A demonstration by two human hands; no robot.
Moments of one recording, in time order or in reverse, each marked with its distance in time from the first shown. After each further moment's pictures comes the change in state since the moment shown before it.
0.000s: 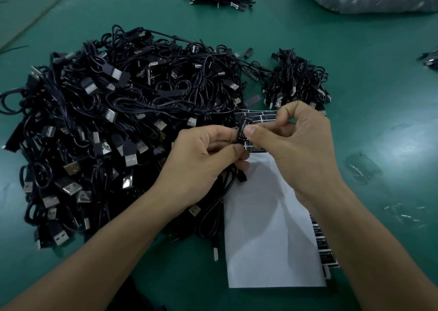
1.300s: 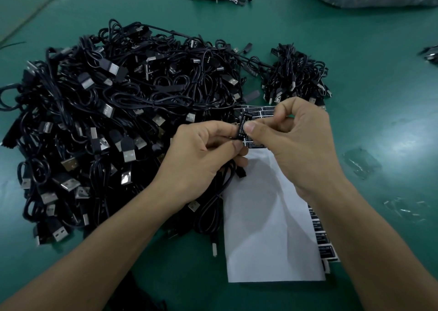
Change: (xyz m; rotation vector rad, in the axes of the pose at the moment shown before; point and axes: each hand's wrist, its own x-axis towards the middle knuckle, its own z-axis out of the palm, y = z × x) left_hand 0.001 -0.004 -0.001 0.050 -0.008 0.054; right_hand 0.000 -0.001 -0.002 -0.047 -0.008 0.002
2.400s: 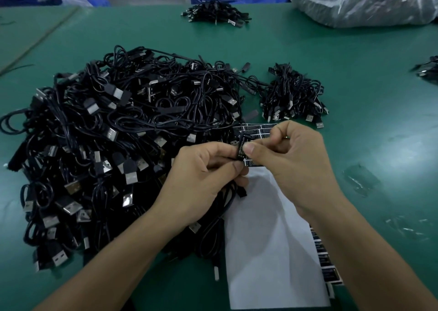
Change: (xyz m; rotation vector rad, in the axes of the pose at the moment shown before) left_hand -0.002 0.003 0.002 -0.055 0.006 -0.044; right_hand 0.000 -0.001 -0.002 -0.055 -0.035 0.018
